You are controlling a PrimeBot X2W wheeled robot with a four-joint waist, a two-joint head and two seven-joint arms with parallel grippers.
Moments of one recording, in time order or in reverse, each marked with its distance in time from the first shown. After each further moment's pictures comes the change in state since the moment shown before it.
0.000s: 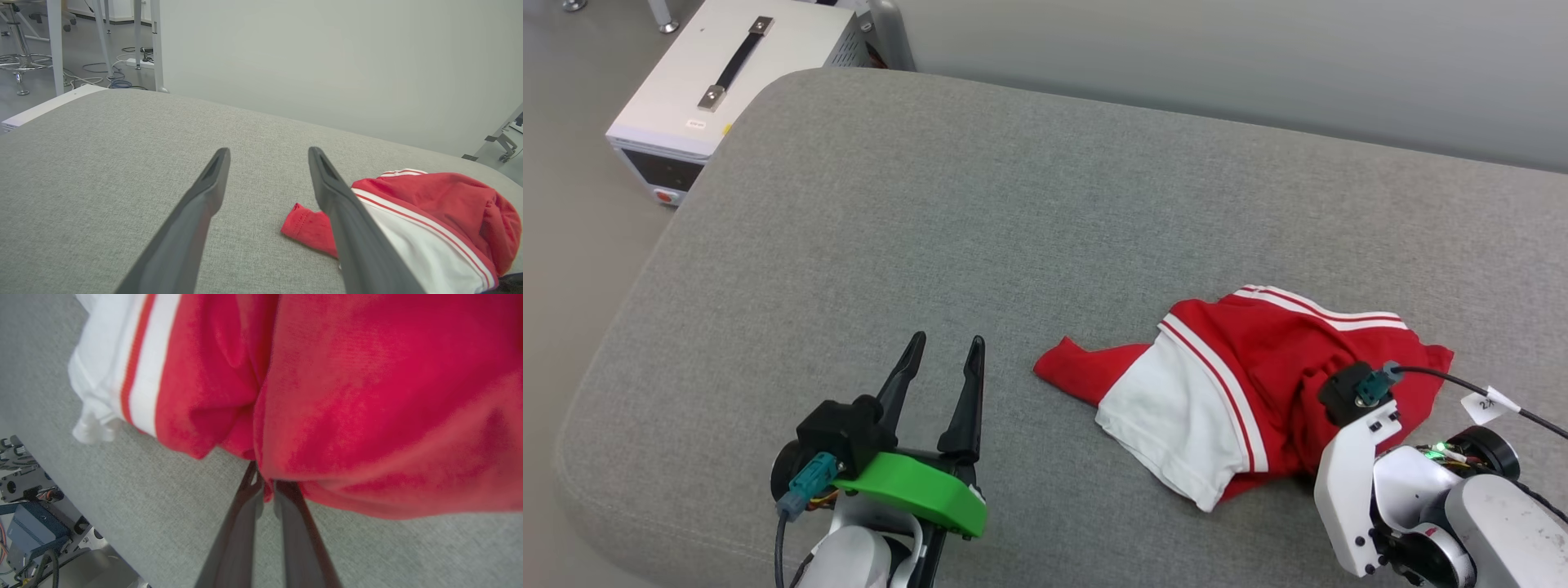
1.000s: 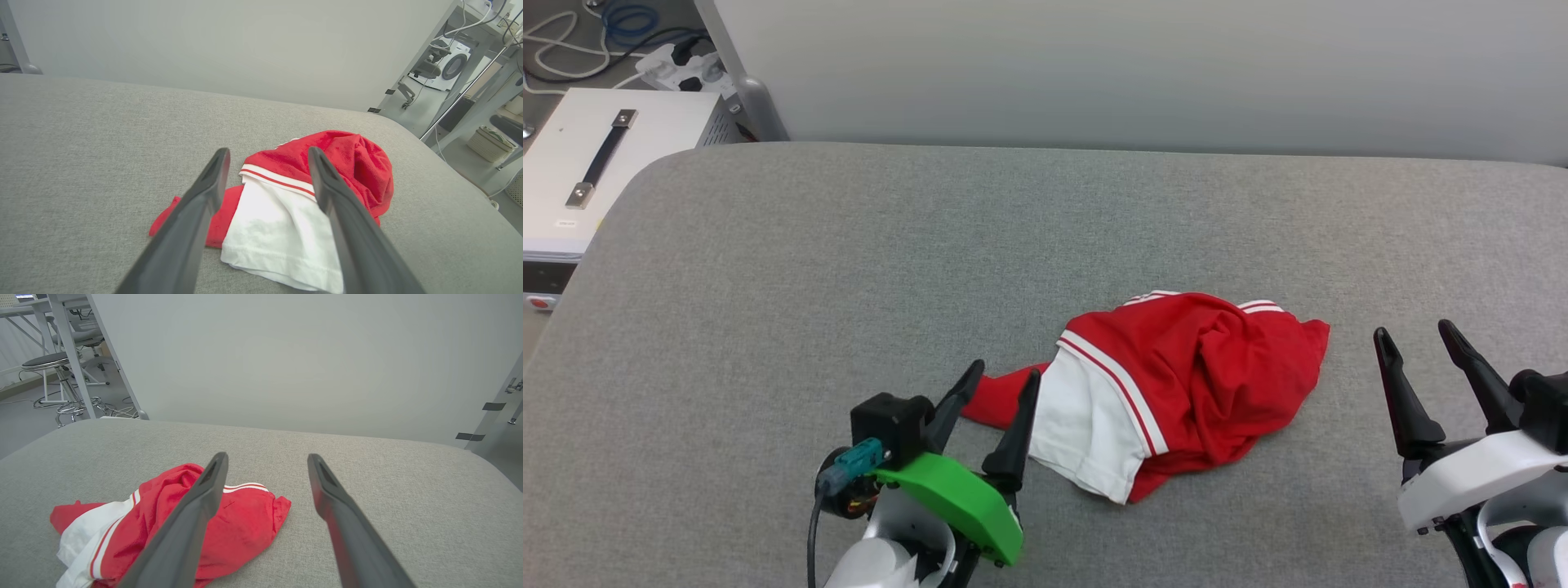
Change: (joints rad) left arm 0.030 0.010 -0.083 -0.078 -0.063 -0.007 0.186; right arm 0.239 0.232 -0.472 -0.247 -0.232 0.000 -0.722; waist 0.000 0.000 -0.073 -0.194
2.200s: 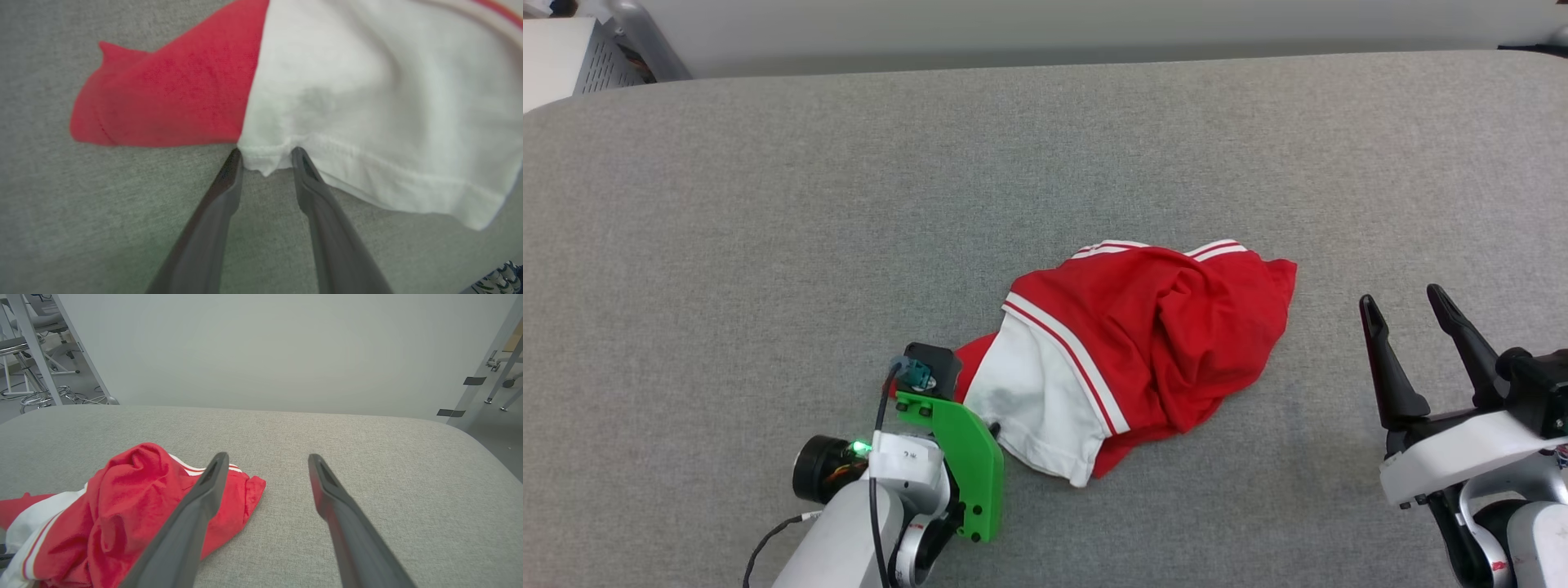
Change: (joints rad) left arm -0.157 0.090 -0.096 0.108 0.014 0.150 0.650; right arm -0.048 0.033 0.017 -0.003 -0.058 0.000 -0.058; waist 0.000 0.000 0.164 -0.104
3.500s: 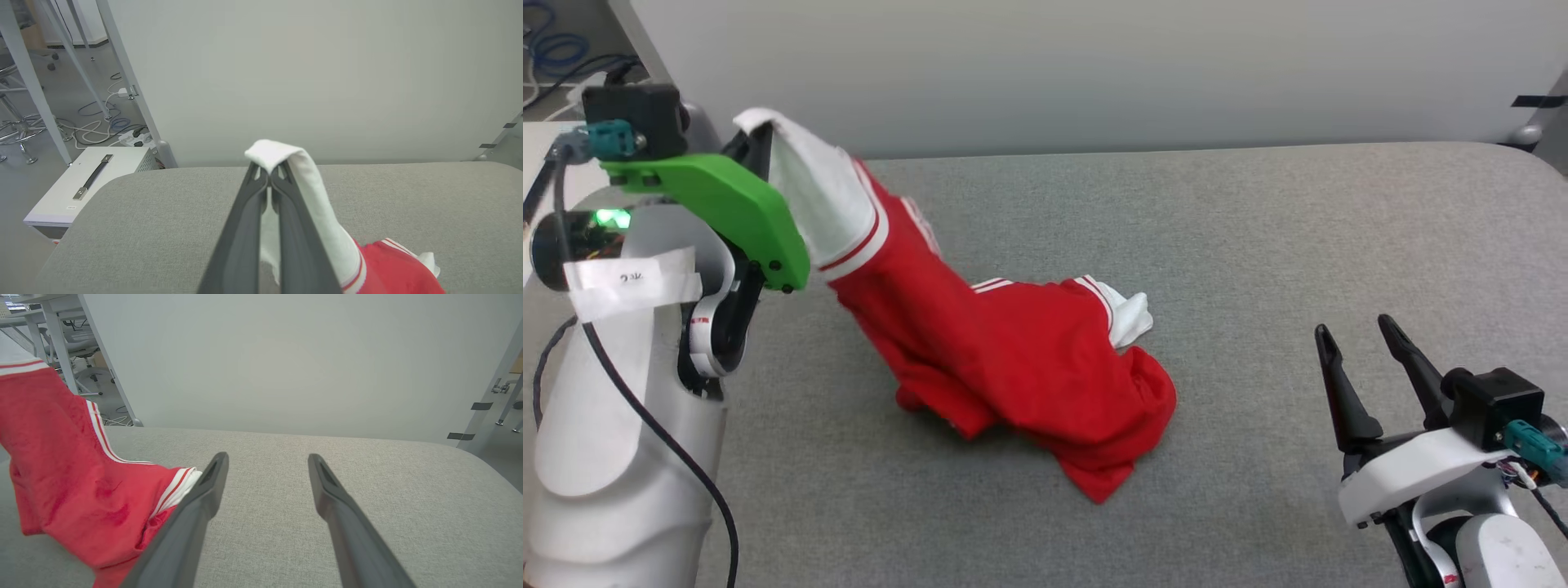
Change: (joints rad) left arm -0.332 0.184 0.270 -0.114 -0.051 0.025 -0.165; right arm -0.003 0.041 0.042 0.101 -0.015 0.000 -0.031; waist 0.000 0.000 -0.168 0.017
